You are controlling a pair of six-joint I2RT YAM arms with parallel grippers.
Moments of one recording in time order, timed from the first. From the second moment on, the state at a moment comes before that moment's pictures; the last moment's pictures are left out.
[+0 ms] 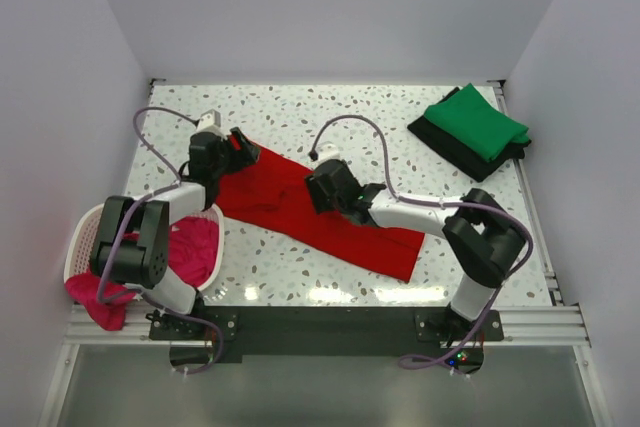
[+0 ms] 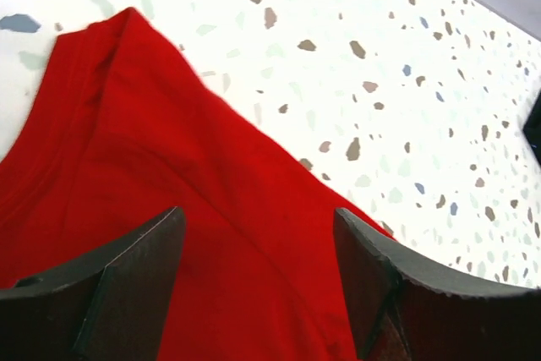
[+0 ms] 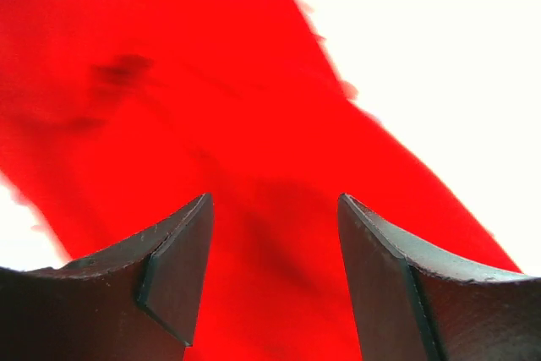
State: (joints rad) left arm -0.11 1.60 0.72 0.43 0.10 -0.53; right arm 0.91 1.75 1.07 -0.05 0.37 0.29
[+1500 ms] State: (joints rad) left arm -0.28 2.28 1.44 0.41 0.35 -0.48; right arm 0.91 1.63 0.80 -0.03 0.18 0.69
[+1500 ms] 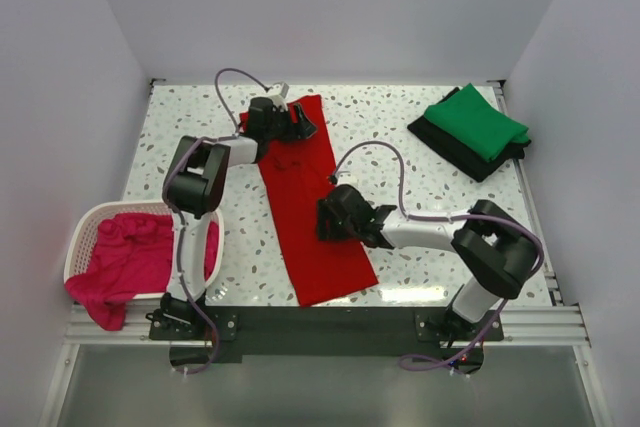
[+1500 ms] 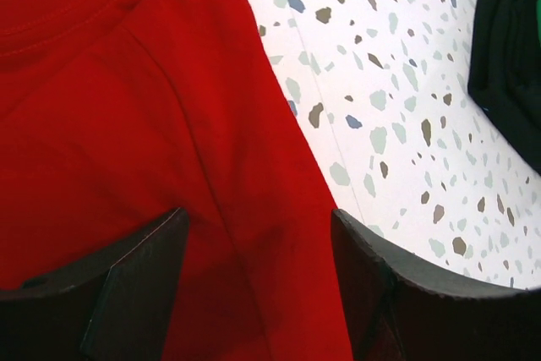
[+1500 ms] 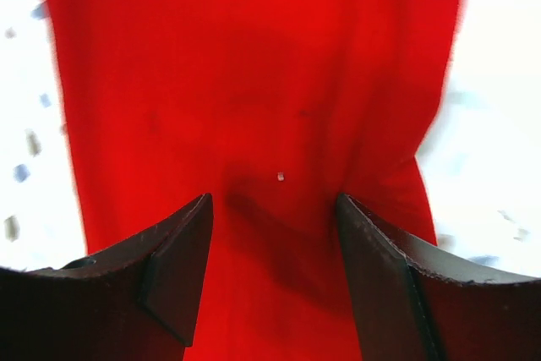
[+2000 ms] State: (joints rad) left arm -0.34 2.19 1.43 0.37 0.38 -0.43; right arm 1.00 1.50 0.82 -0.23 0.14 0.67
